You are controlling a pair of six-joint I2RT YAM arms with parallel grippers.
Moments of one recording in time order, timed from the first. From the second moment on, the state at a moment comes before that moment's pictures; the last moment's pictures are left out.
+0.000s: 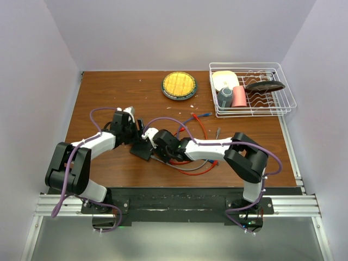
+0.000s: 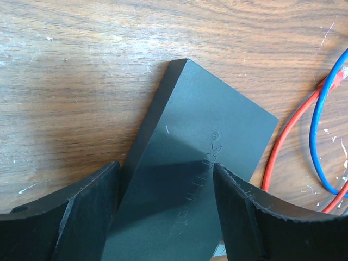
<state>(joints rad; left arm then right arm) -0.25 1.49 0.68 -0.06 0.18 -0.49 1.06 1.87 1.14 -0.13 0.09 0.09</state>
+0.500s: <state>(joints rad) -0.24 1.50 0.68 -0.04 0.20 -0.49 1.06 1.87 1.15 -0.15 0.11 0.09</state>
